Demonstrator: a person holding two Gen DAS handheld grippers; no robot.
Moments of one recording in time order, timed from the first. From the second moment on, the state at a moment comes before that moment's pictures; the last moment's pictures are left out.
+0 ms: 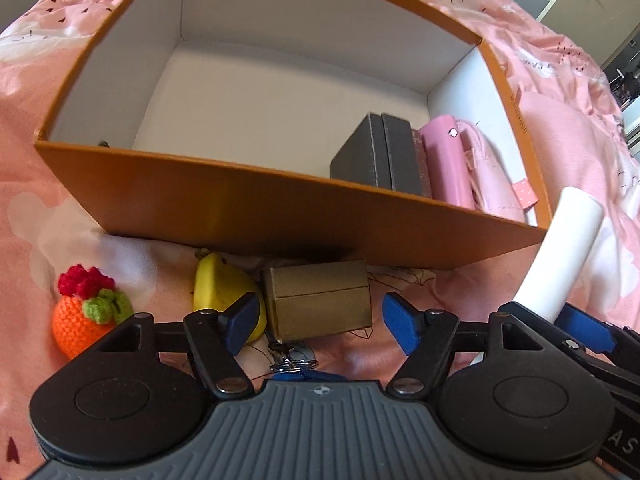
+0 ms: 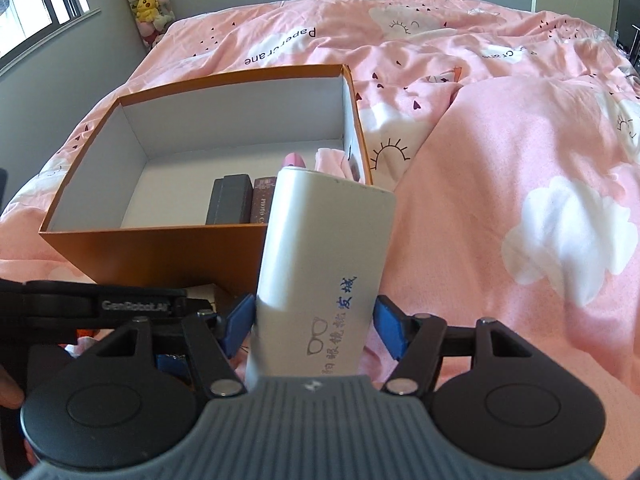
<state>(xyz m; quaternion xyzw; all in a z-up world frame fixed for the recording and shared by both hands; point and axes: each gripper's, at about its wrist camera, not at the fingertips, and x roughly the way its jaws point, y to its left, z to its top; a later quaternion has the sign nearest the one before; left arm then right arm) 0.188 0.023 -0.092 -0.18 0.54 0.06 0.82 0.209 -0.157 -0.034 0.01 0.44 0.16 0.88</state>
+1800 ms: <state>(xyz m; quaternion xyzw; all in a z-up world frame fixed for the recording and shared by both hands) 0.251 0.088 0.017 -0.06 0.50 0.00 0.86 0.305 -0.035 0.011 -0.57 0.15 0.38 0.71</state>
